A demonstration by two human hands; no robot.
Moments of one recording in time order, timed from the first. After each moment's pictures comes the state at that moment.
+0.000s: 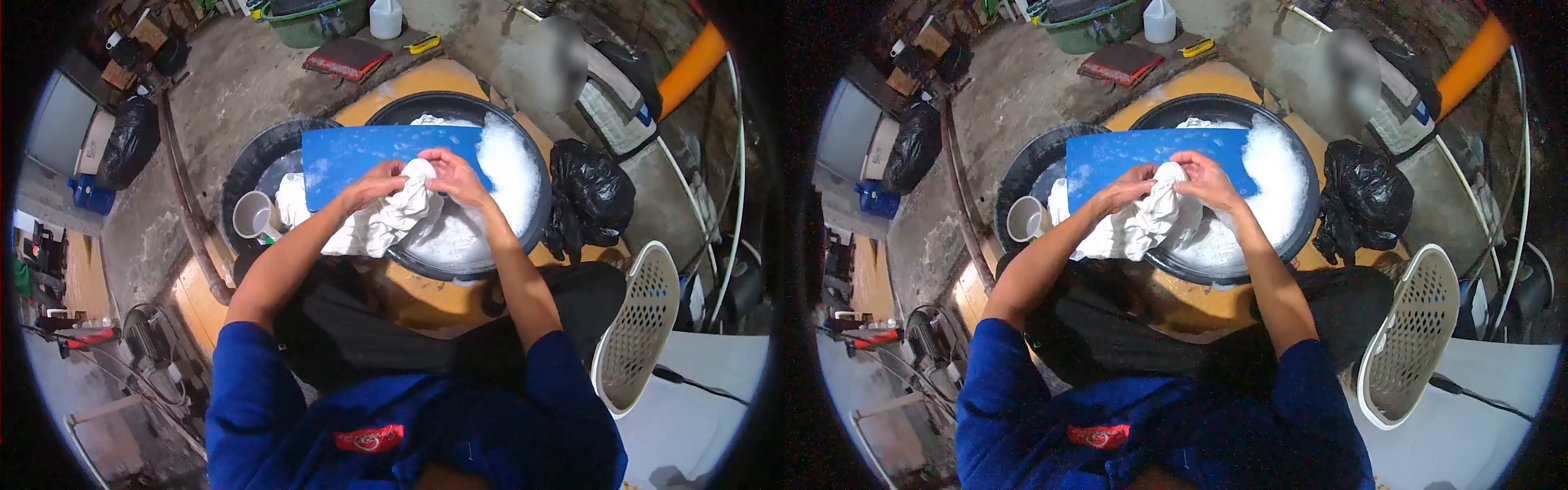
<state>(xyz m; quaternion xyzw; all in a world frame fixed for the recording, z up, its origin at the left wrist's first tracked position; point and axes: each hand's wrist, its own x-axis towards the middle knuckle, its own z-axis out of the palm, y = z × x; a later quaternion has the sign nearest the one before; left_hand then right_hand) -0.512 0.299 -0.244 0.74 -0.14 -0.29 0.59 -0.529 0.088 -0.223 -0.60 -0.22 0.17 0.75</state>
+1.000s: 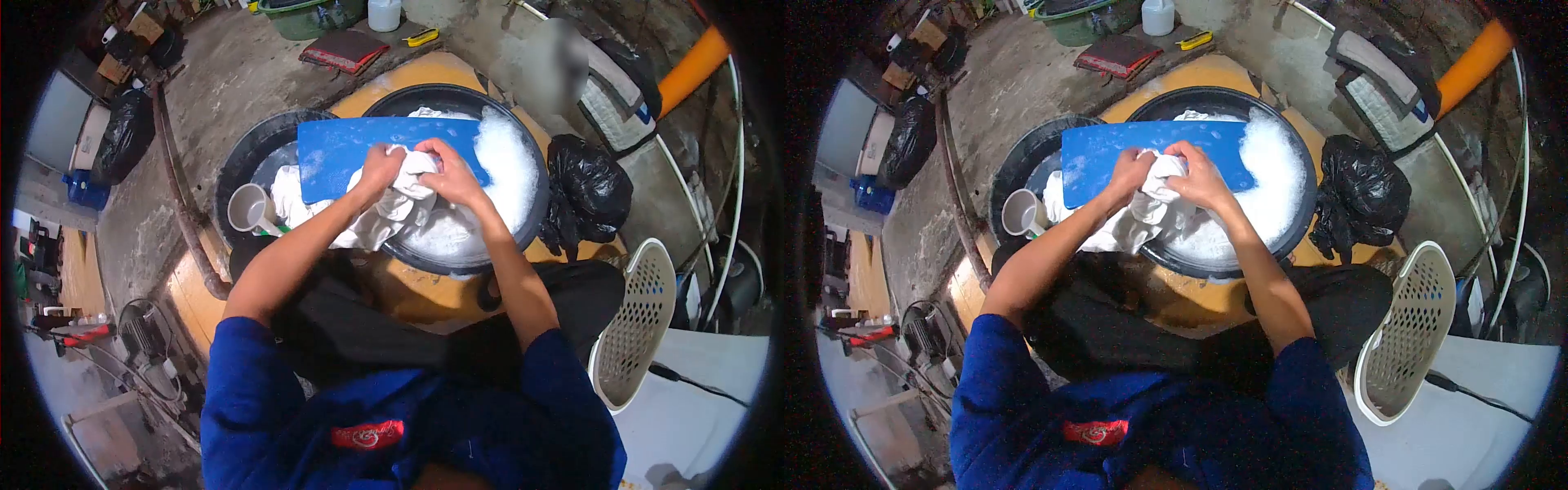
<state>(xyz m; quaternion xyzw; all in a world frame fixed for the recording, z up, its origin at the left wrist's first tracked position) -0.518 0.268 -0.227 0.79 0.10 -0.08 0.60 -0.532 0.100 -0.224 -0.81 -0.24 -0.04 0.53</state>
